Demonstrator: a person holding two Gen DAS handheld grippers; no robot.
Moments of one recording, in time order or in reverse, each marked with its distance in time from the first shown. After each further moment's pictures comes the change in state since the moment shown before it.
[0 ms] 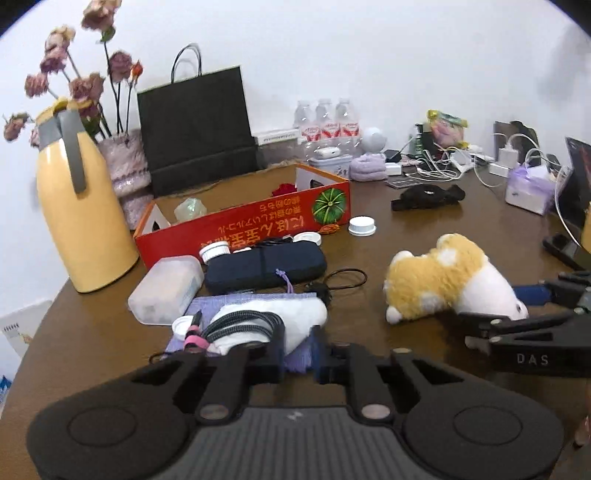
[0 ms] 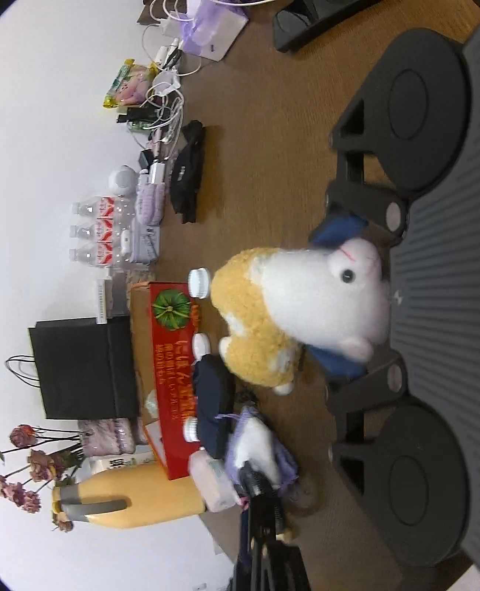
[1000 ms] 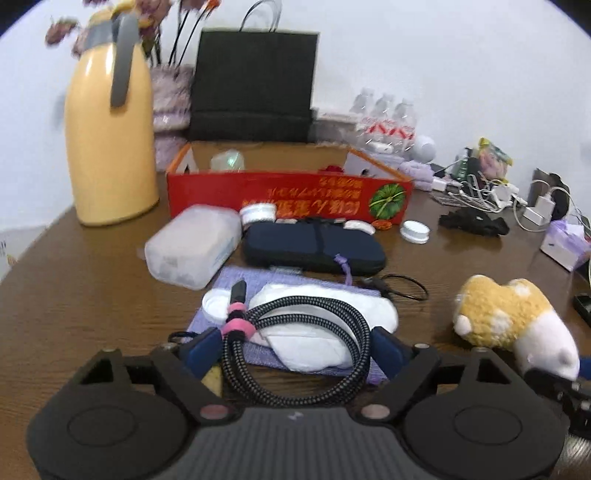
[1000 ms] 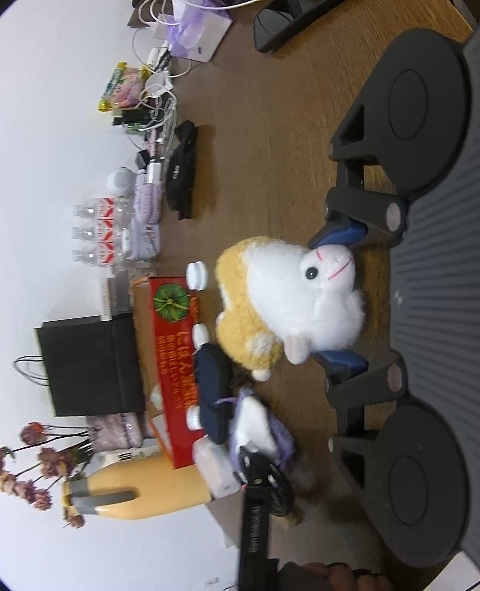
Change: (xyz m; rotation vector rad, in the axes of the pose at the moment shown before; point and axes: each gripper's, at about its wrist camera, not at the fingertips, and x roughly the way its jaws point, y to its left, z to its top) left arm 0.043 0.059 -0.010 -0.248 0.043 -0.037; right arm -0.021 0.008 -0.008 0.044 -0.041 0.024
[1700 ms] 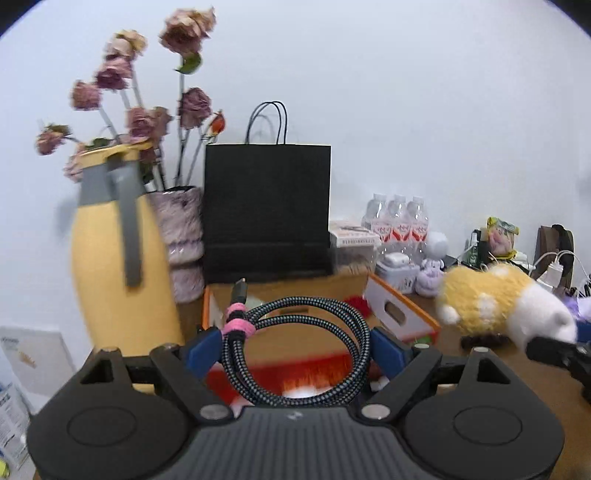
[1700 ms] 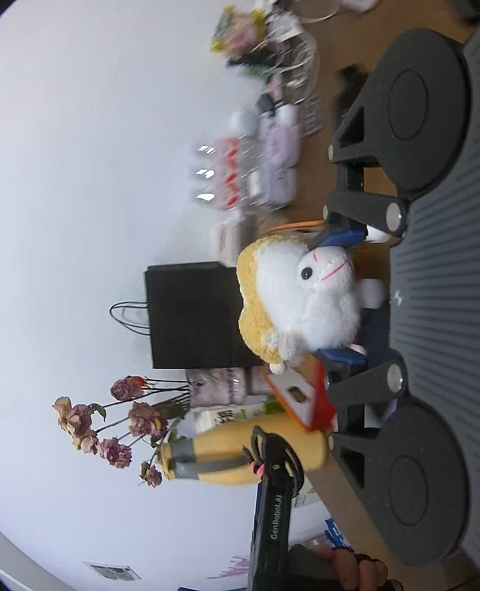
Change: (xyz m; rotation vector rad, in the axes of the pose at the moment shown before) left arm 0.000 0.044 0.153 0.053 -0.214 0.013; right arm 0.040 0.013 0.159 -0.109 -0.250 0.156
